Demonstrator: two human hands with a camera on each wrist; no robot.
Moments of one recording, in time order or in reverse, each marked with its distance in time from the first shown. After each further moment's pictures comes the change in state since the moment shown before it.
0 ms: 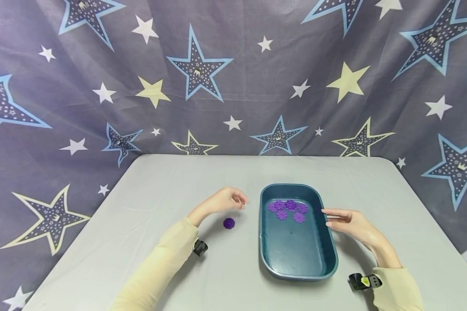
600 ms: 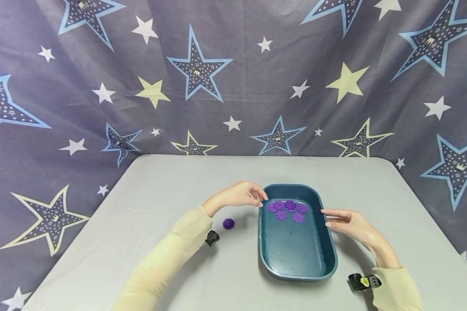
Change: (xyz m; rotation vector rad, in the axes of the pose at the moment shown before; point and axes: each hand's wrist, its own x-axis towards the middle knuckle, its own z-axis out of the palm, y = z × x) left_hand 0.030 0.045 0.002 0.086 -0.155 0.085; right_hand 0.000 0.000 0.001 0.010 0.004 -0.003
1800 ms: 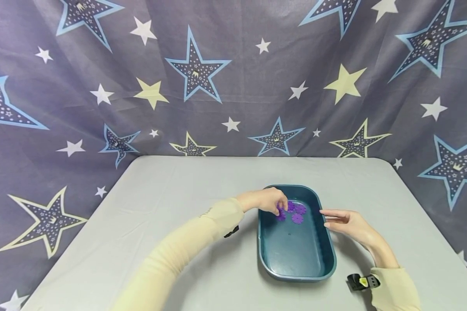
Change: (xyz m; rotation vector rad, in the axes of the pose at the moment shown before) left_hand 0.069 0.020 0.041 0.491 -0.254 -0.030; right_hand 0.001 0.001 0.000 -0.019 0.006 0.006
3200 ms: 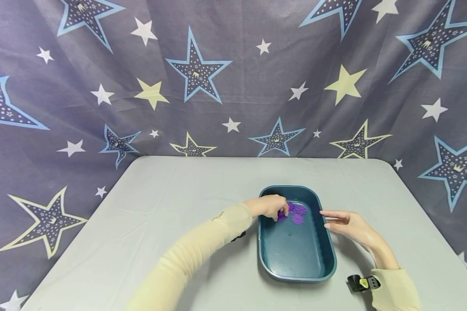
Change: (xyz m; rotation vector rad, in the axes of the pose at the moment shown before) left_hand 0.019 0.001 0.029 0.096 -0.028 -0.153; right_hand 0.000 0.002 0.000 -0.005 -0.008 -0.011
